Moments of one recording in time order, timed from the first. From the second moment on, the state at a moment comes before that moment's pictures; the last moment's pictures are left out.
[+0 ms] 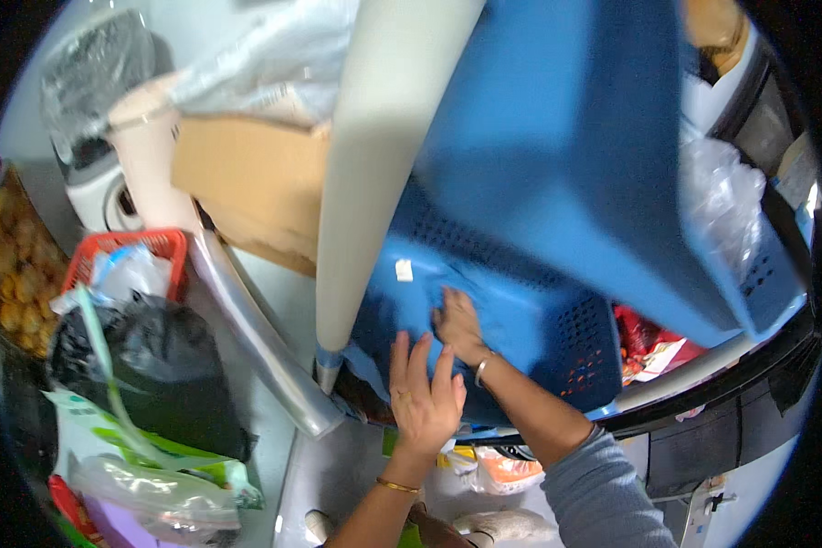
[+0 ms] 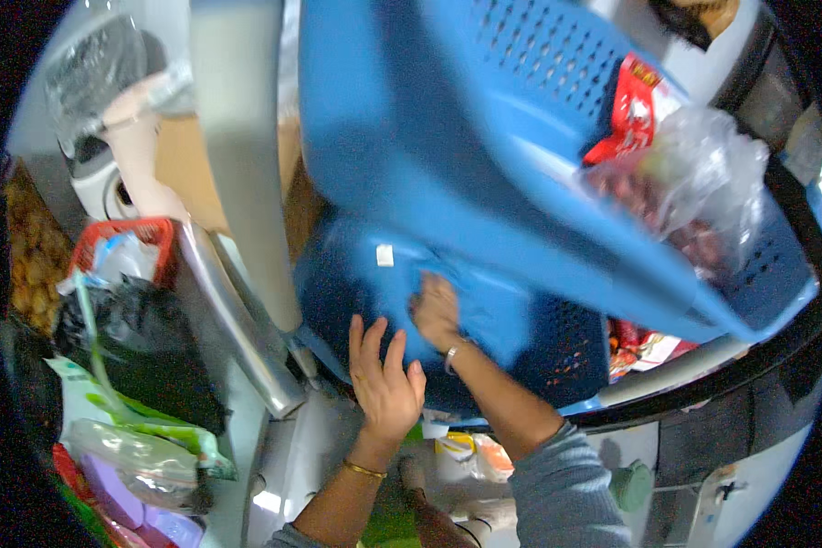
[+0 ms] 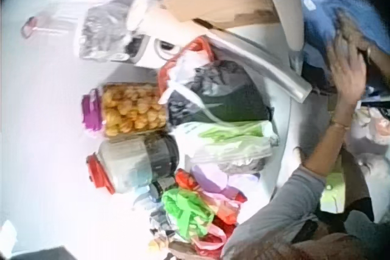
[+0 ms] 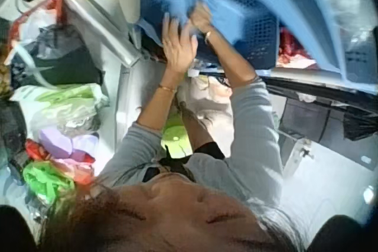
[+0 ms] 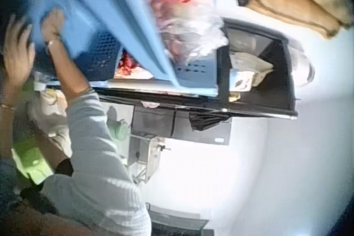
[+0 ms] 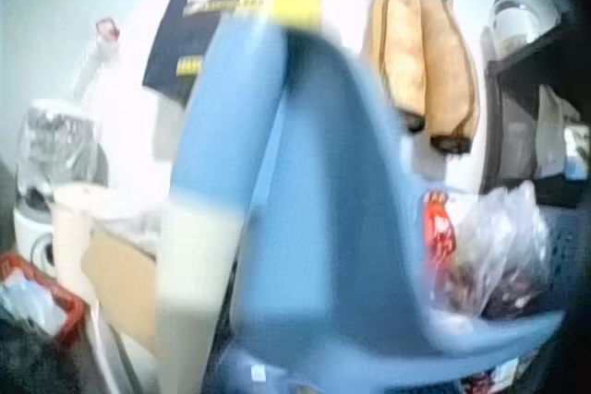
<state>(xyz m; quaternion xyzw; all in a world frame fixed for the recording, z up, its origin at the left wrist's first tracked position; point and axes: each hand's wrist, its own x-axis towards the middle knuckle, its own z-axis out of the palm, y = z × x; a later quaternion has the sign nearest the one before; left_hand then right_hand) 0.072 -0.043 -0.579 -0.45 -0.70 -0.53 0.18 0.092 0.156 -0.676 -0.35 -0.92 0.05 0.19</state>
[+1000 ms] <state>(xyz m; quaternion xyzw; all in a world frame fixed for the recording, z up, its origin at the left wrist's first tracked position) 0.069 -0.033 -0.583 -0.39 -0.76 -0.49 0.18 0.164 0.137 -0.561 -0.08 -0.96 0.21 -0.14</state>
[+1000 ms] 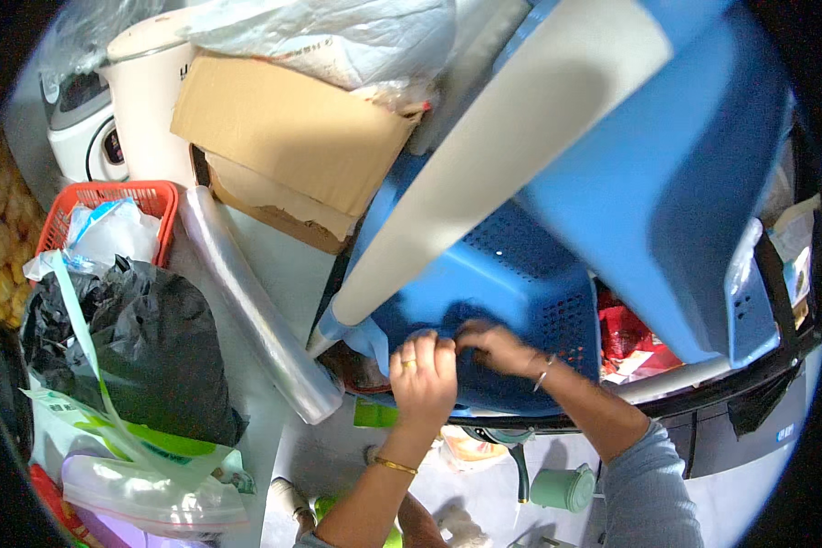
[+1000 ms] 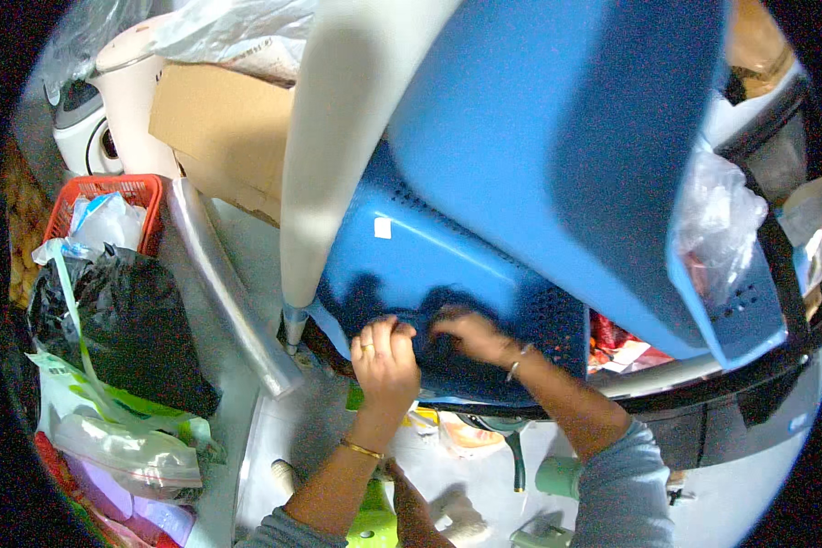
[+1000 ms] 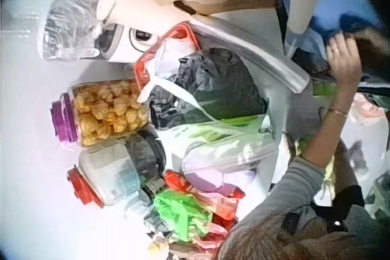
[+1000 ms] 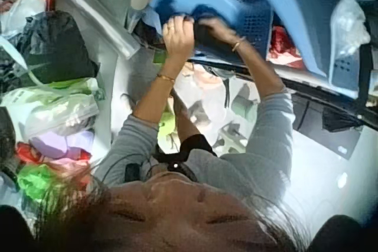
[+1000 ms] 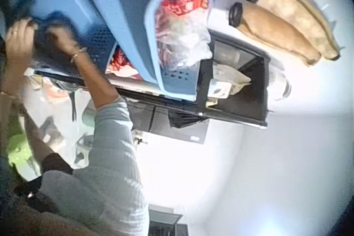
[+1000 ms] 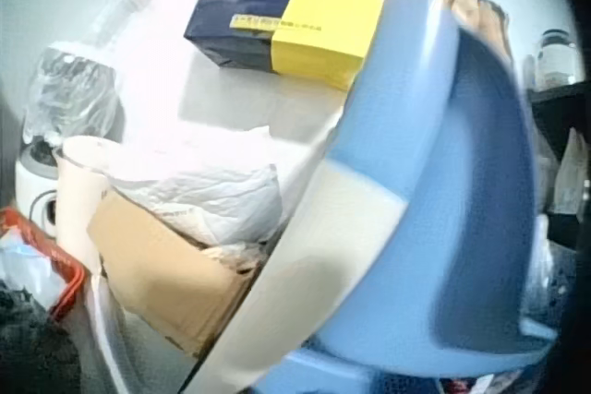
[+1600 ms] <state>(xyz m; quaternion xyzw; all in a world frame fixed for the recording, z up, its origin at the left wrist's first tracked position) 0.069 -0.035 -0.580 -0.41 -0.75 -0.48 0.20 0.159 0.144 -0.515 -0.28 -0.89 0.11 -0.35</state>
